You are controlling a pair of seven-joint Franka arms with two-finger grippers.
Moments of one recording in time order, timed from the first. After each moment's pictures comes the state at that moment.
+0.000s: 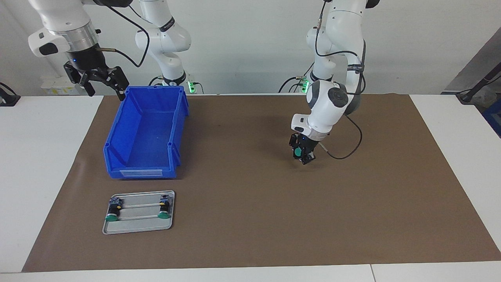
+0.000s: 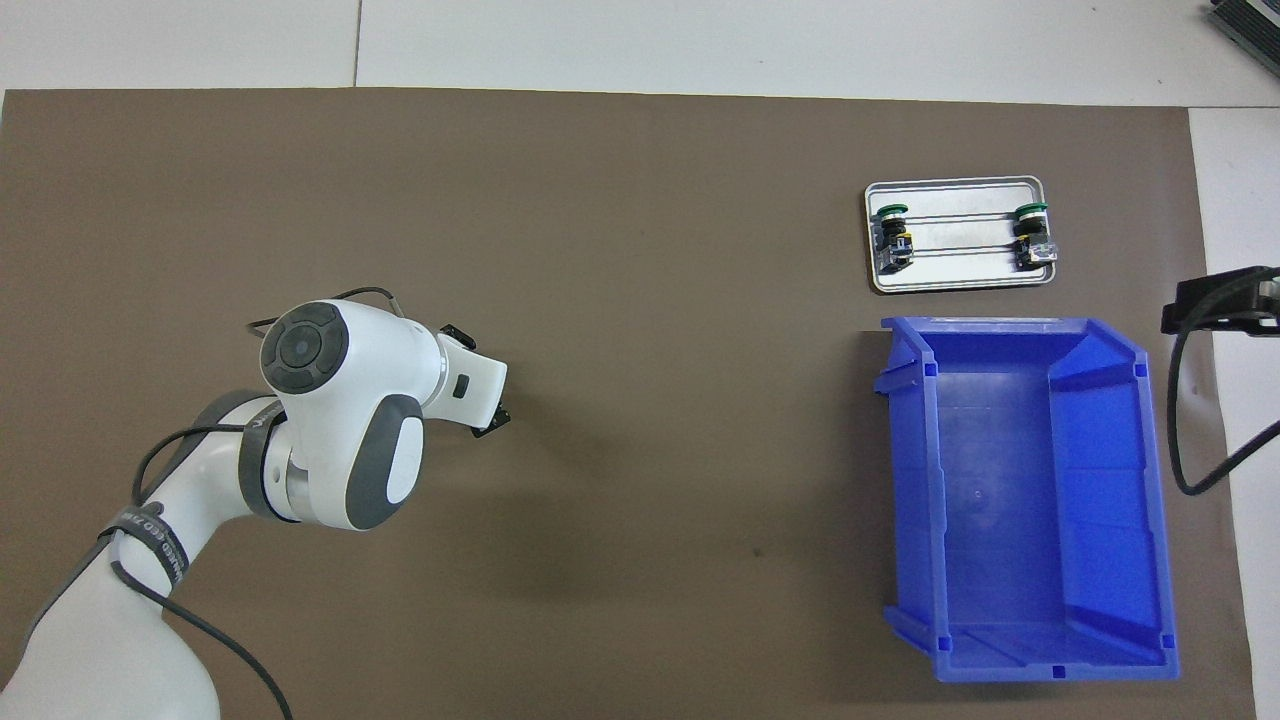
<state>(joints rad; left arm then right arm) -0.43 0.19 0.03 -2.15 -0.34 2.44 0.99 0.02 -0.08 -0.05 -1.58 -0.04 1.57 0.17</state>
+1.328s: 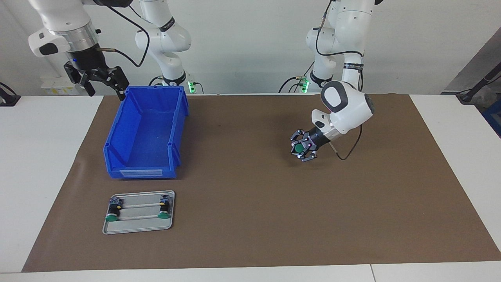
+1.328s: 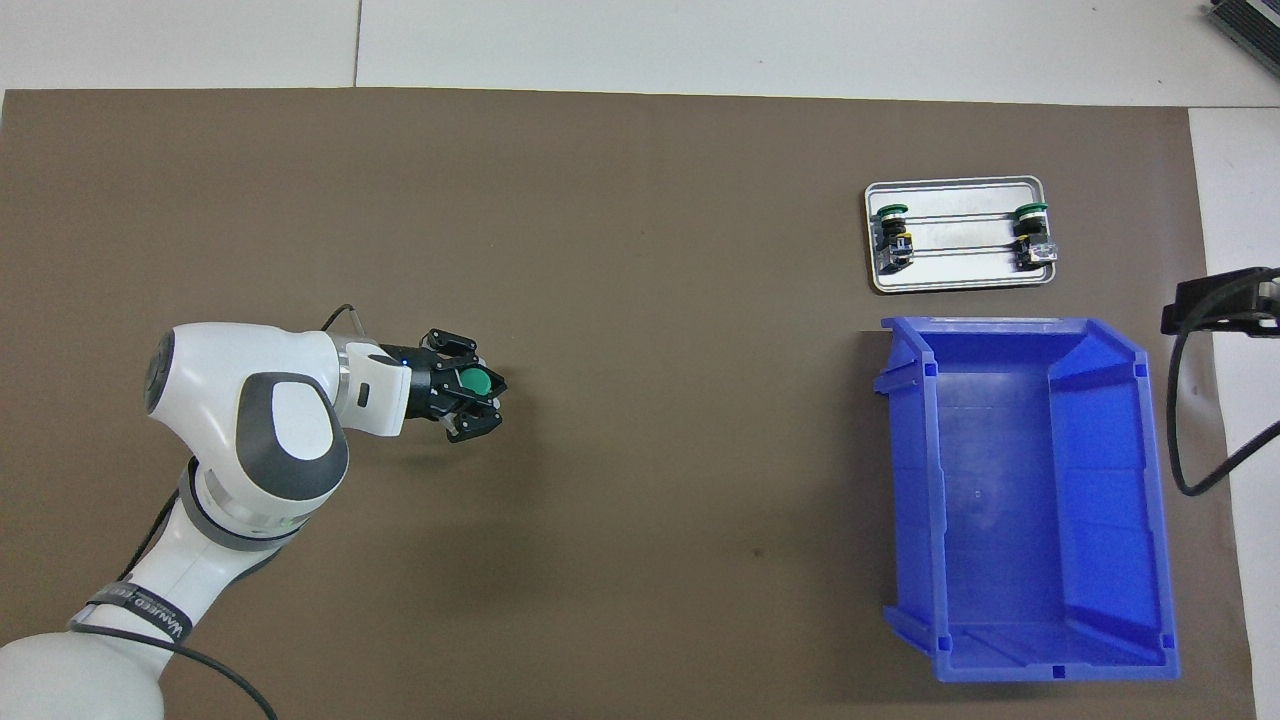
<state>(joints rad) -0.33 0.16 0.03 -2.21 -1.06 2.33 1.65 0.02 -0.08 -0.05 -1.58 -0.04 1.57 0.17</state>
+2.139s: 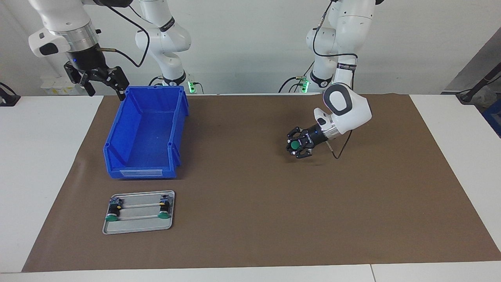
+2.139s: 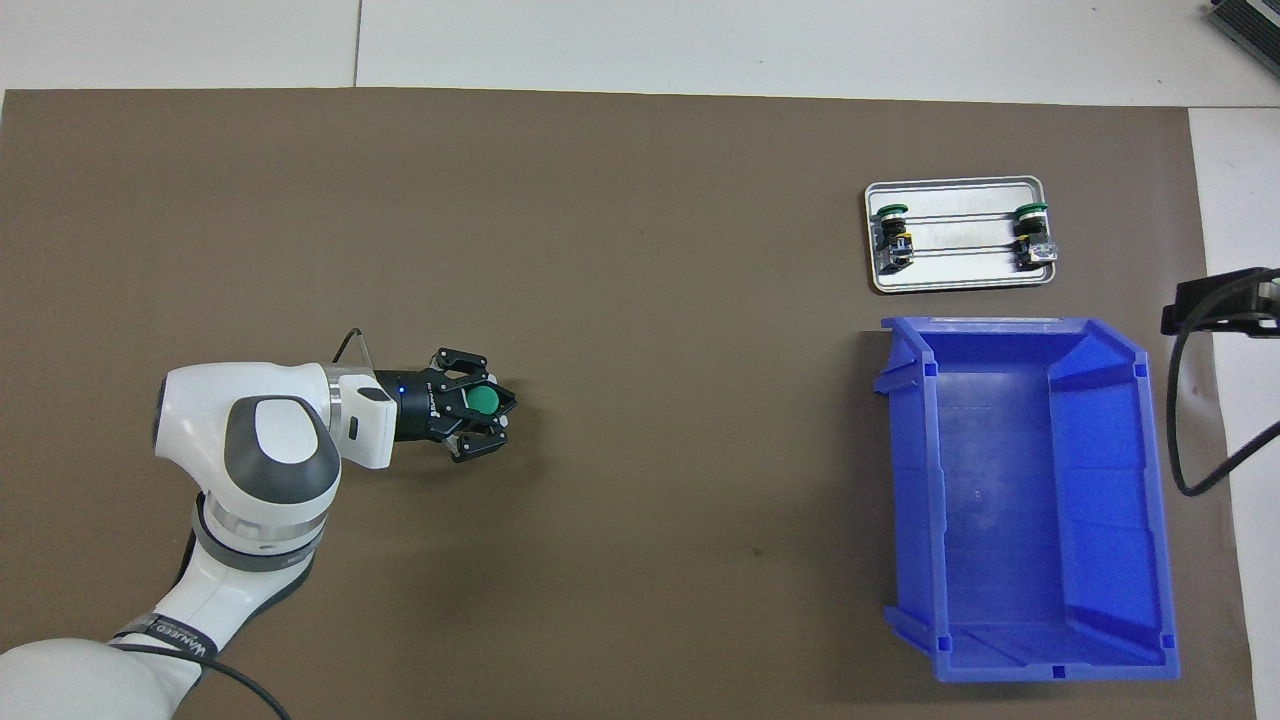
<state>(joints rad) -0.32 0.16 0.03 -2.30 -1.32 2.28 1.94 0.02 -0.08 -0.05 -1.58 -0.04 1.57 0.17</state>
